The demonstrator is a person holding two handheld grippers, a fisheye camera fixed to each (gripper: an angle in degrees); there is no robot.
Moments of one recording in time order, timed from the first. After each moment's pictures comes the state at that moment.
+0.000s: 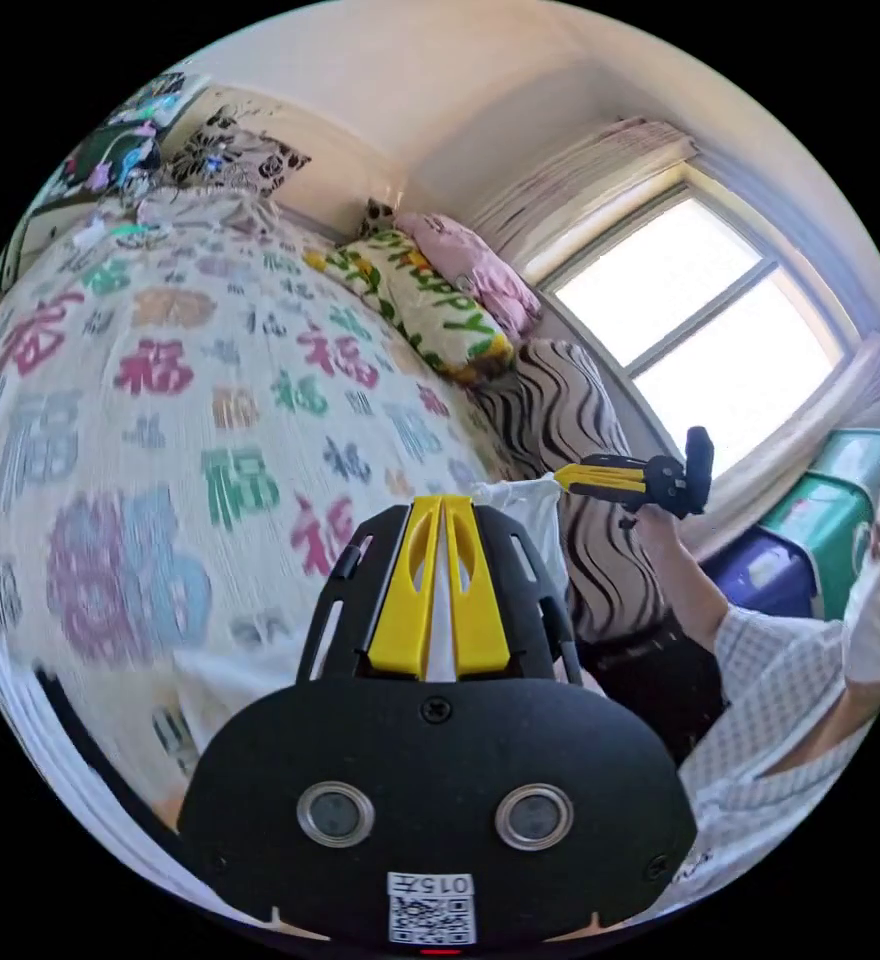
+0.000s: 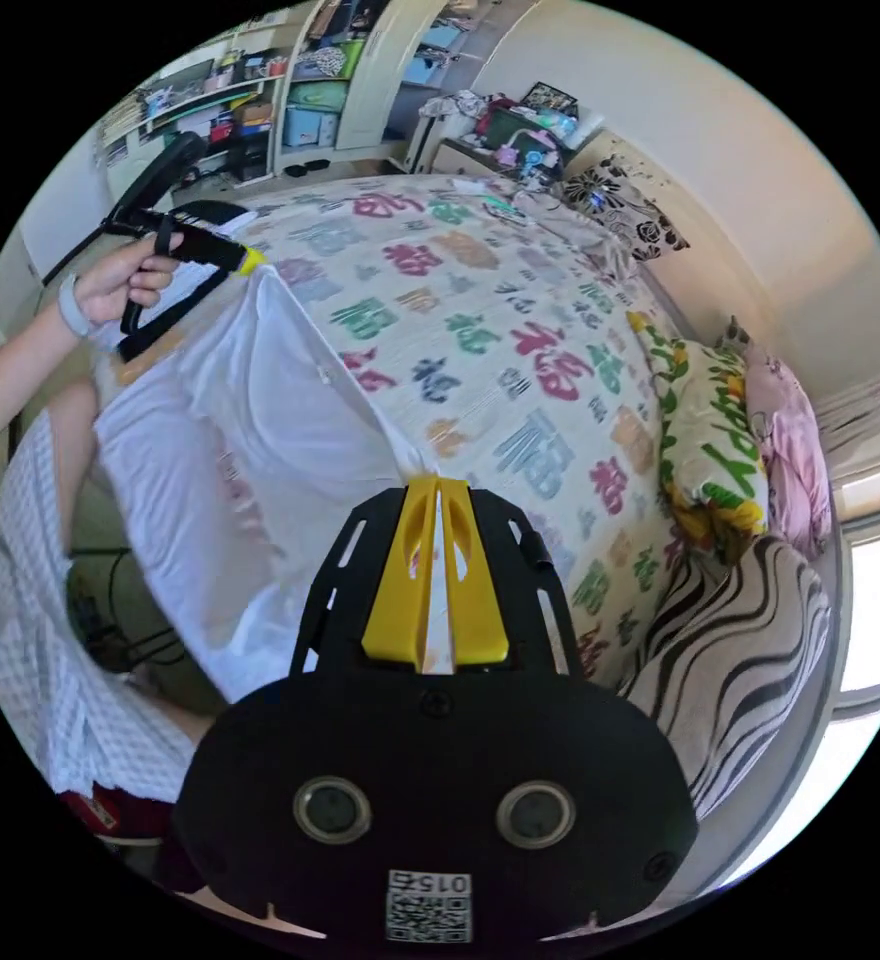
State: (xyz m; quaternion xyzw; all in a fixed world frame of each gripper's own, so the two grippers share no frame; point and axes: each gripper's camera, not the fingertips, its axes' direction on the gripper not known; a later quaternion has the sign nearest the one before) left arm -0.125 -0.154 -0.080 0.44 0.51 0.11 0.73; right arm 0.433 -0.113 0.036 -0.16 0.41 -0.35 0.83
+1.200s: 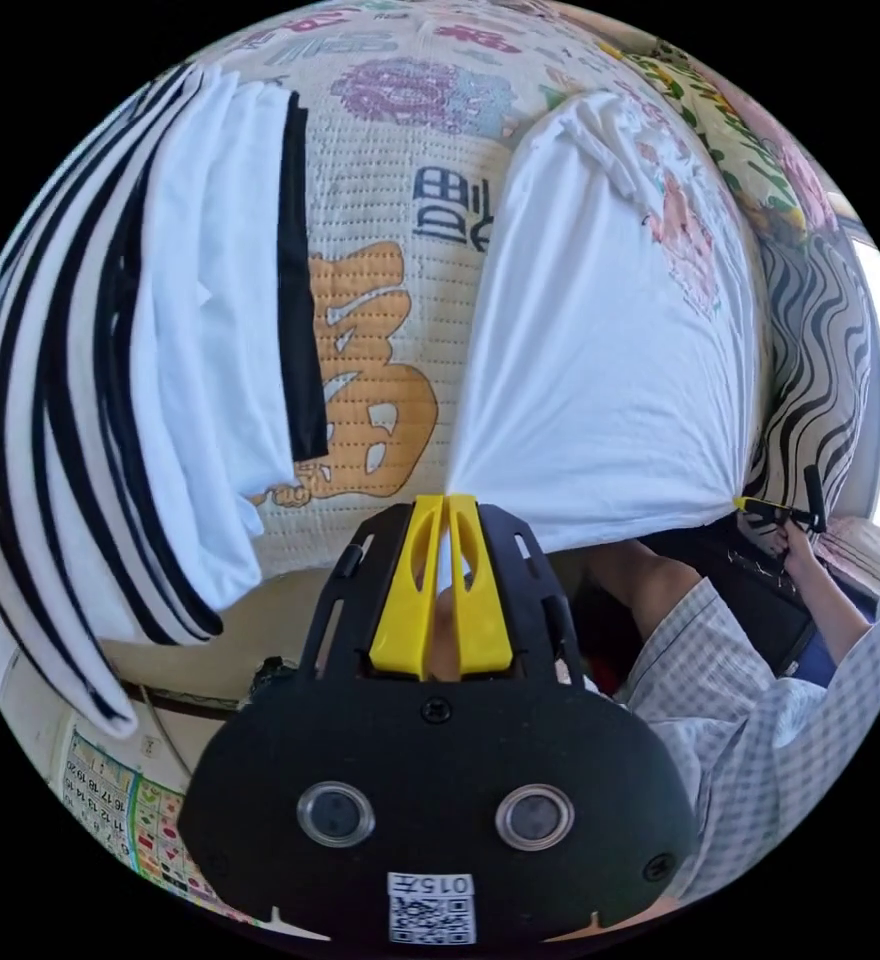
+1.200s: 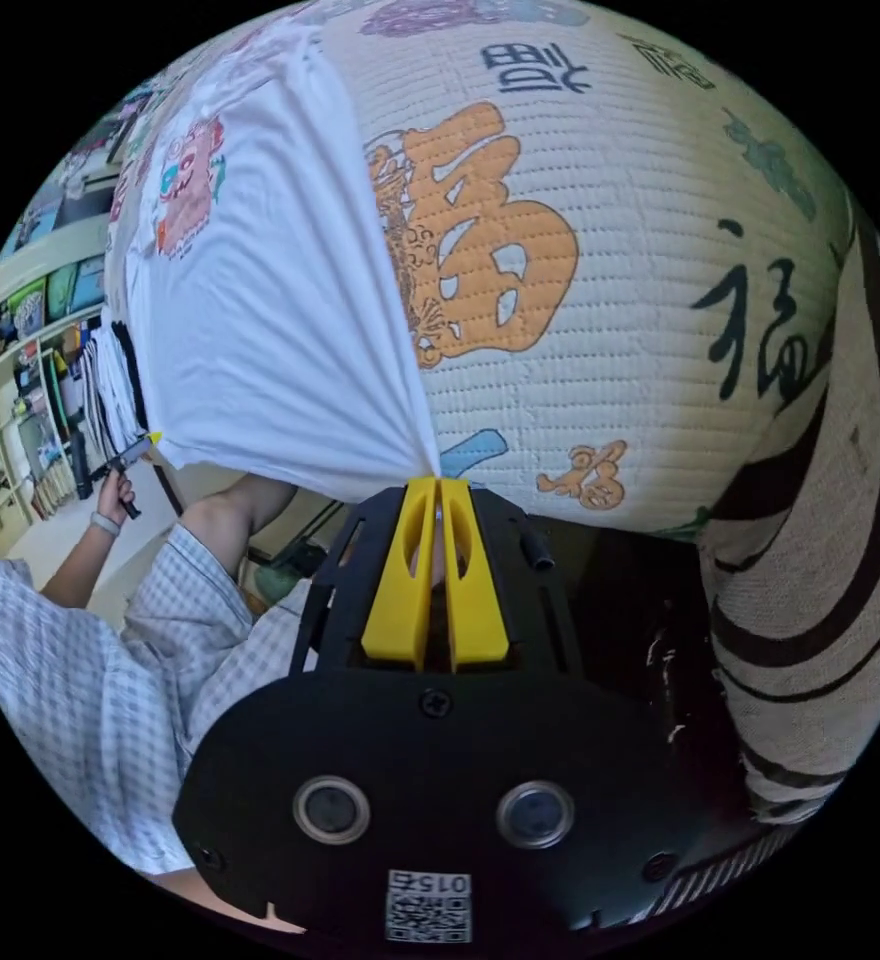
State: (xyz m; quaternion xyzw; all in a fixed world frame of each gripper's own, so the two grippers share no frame) left arm -0.056 -0.159 0.158 0.03 0.34 0.02 0.94; right arm 0.791 0.040 -0.014 -0.34 0.17 0.24 0.89
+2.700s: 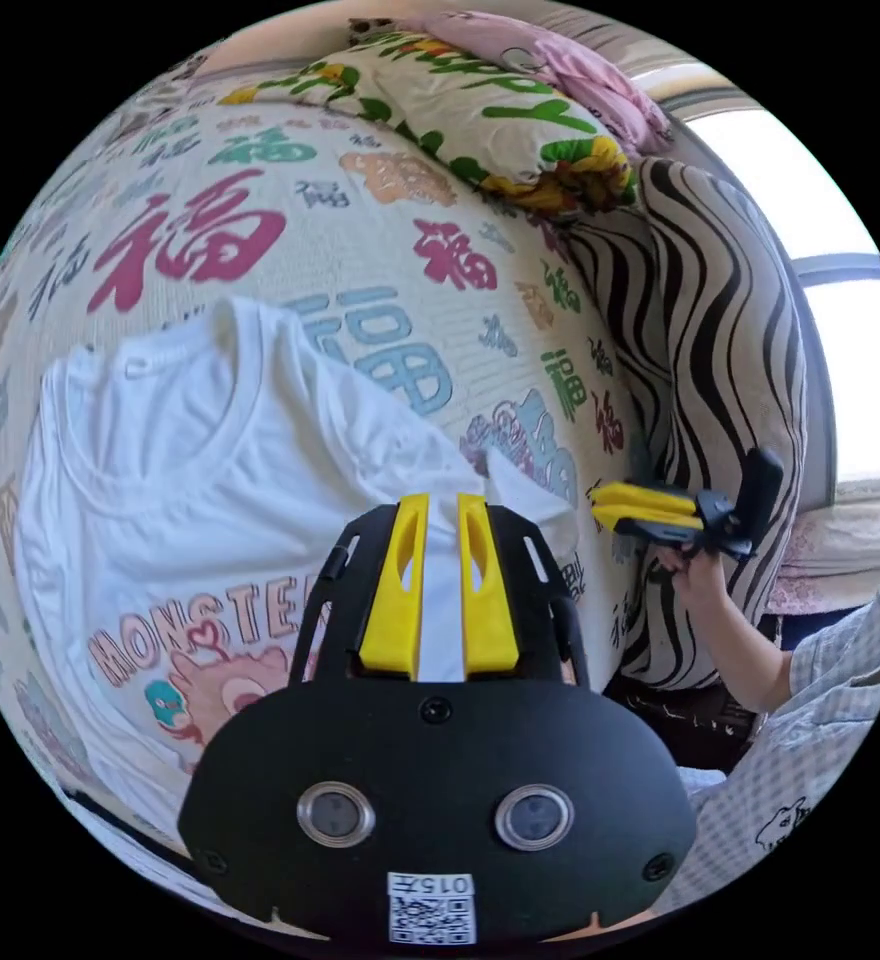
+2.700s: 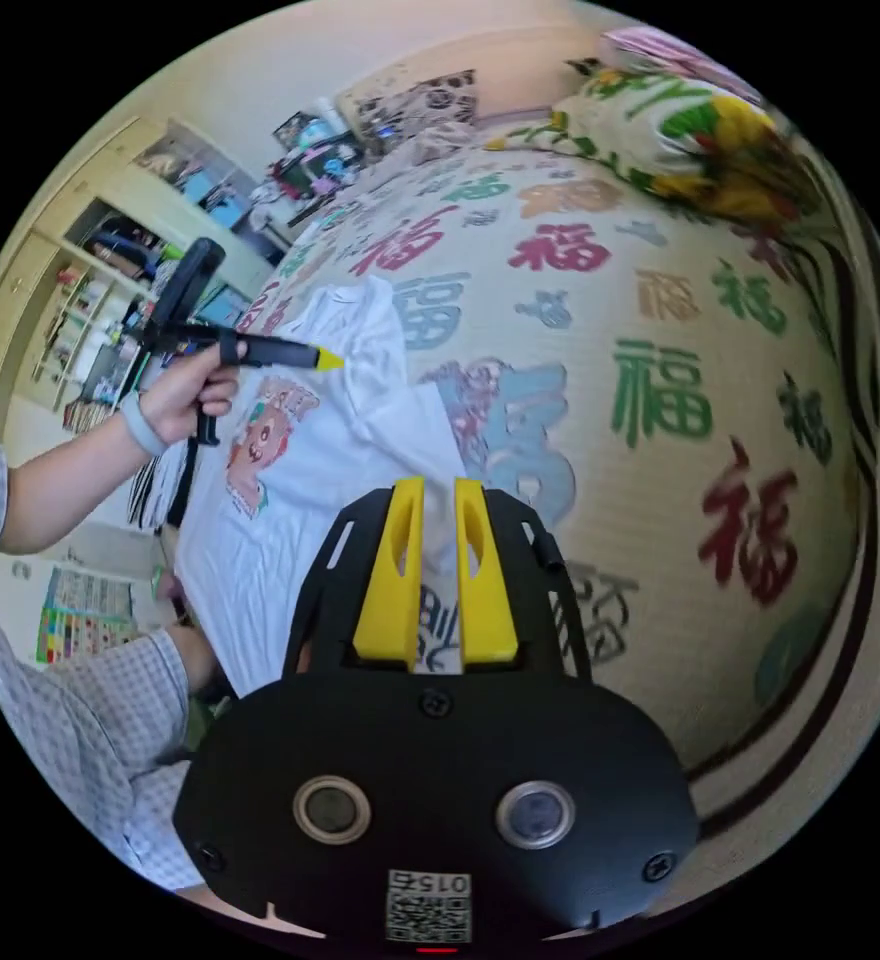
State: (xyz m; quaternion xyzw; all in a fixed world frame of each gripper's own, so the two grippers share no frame) left arm 0.278 -0.467 -0.076 0.19 0.40 0.18 0.88; right arm 0.995 -0.232 -0.013 -0.11 0.15 -0.08 0.98
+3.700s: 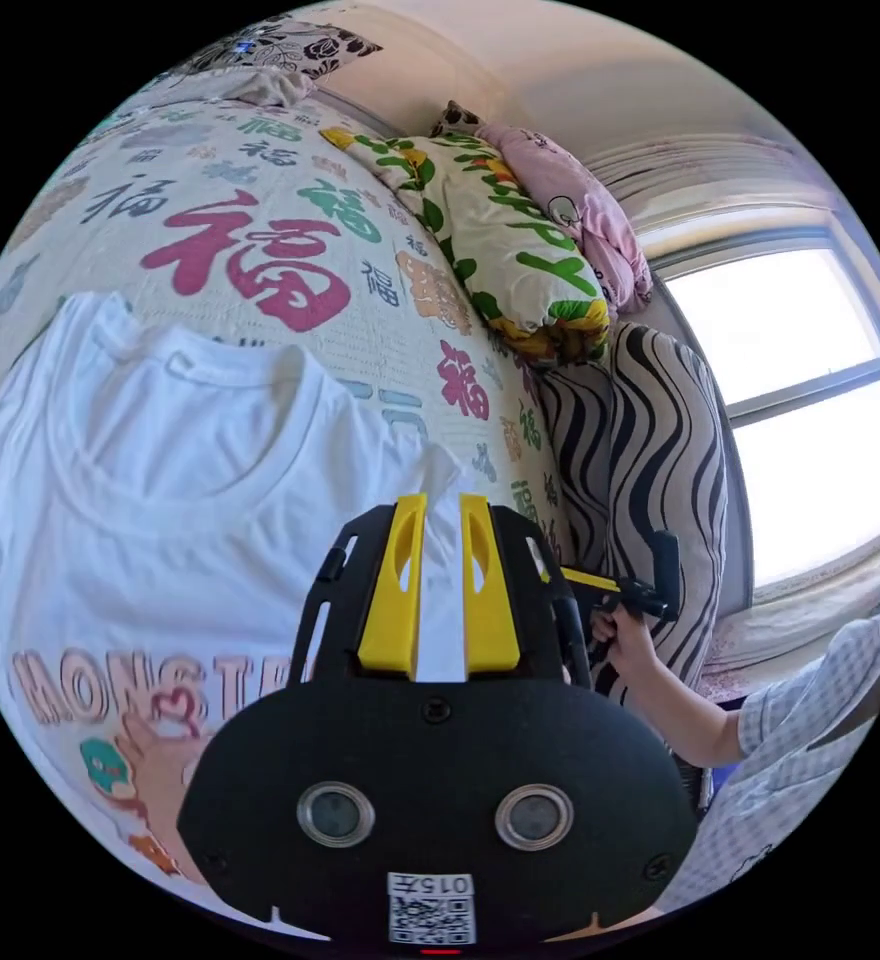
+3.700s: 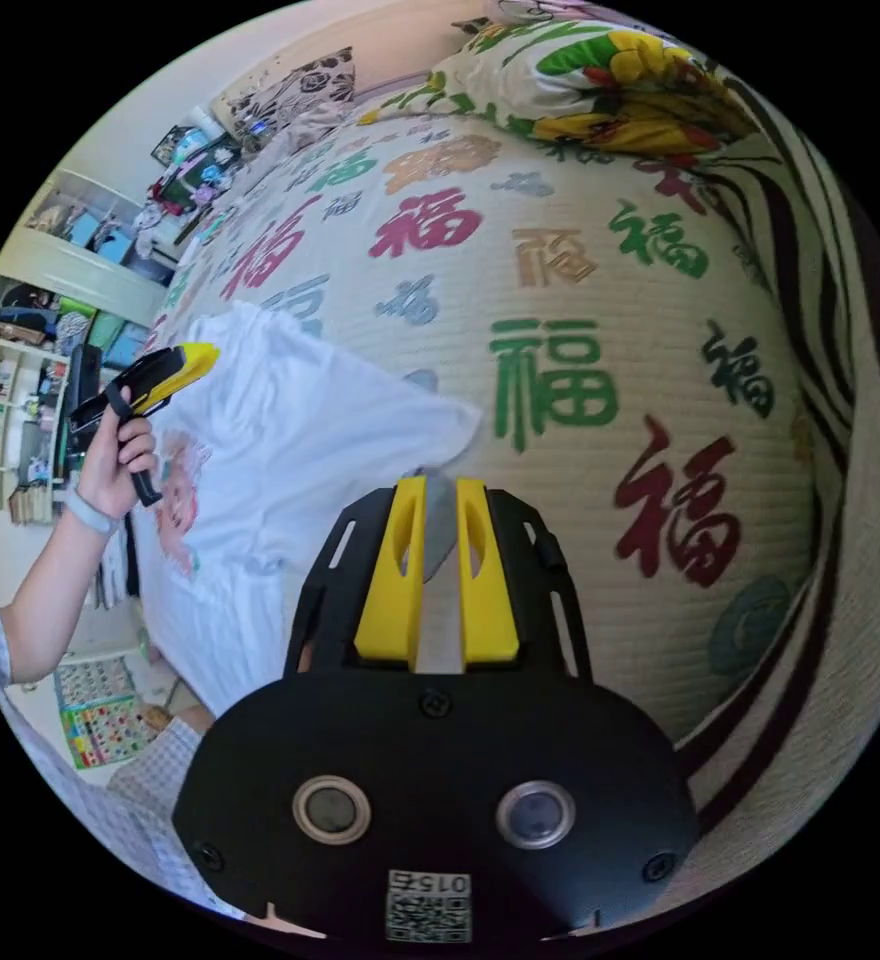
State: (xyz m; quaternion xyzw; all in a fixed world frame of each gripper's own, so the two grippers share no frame) left arm 0.155 -0.423 -0.076 0.28 0.55 0.08 0.79; right arm 1.002 -0.239 -0.021 -0.14 0.22 0.07 0.96
